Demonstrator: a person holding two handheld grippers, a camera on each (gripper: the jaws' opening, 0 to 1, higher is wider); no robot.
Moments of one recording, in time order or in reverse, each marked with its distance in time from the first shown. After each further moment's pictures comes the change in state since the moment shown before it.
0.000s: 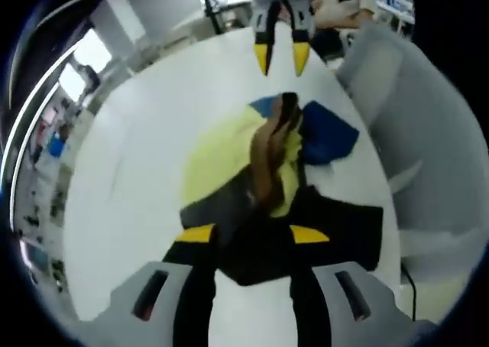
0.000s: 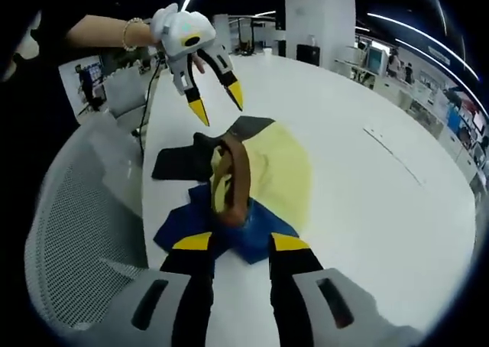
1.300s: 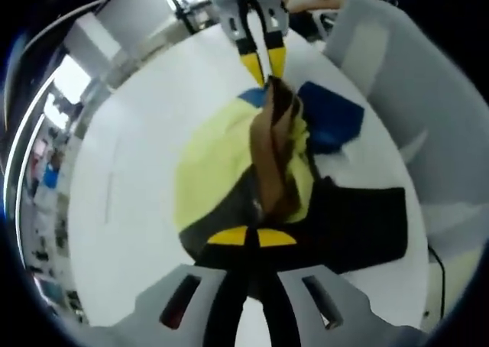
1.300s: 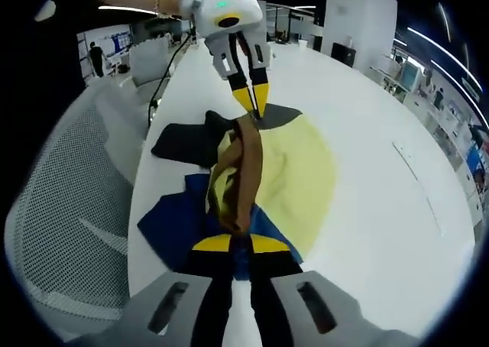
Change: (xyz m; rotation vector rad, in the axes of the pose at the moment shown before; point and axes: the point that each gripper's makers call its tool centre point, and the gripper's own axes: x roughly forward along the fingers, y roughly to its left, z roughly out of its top) left arm 0.026 0.005 0.001 0.120 0.004 -0.043; right arm 0.038 -0.001 -0.003 -0.177 0.079 0.096
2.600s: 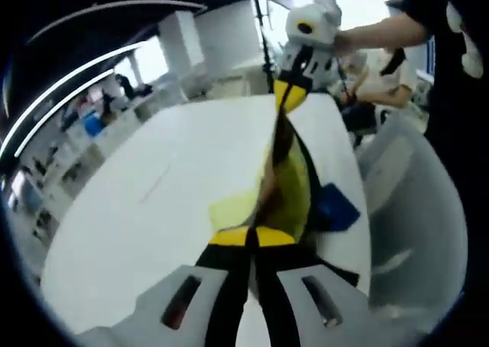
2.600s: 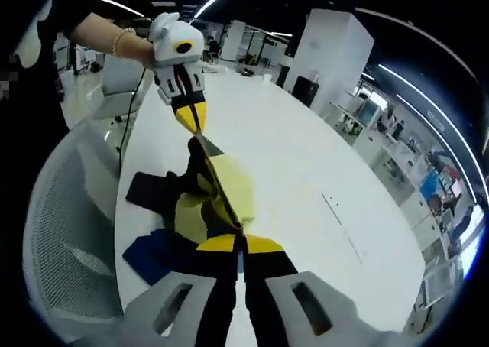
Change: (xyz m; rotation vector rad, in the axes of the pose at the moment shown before) left arm -0.129 0.019 0.050 -0.452 -0.366 0.281; right arm -0.115 -0.047 0.106 -0.103 -0.115 -0.313
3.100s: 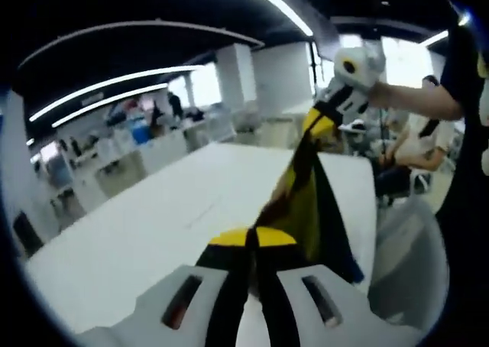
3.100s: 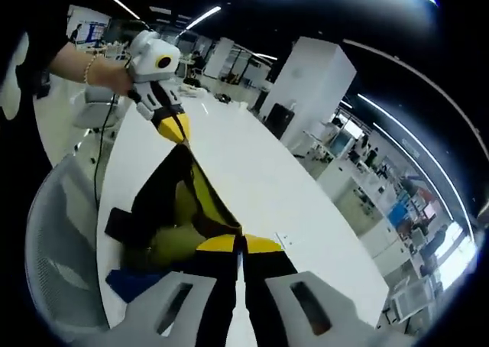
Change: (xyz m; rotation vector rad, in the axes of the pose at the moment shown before) left arm -0.074 0.036 0.090 -0.169 -0.236 0.243; right arm -0.056 -0.048 0.098 -0.073 -0.111 -0.184
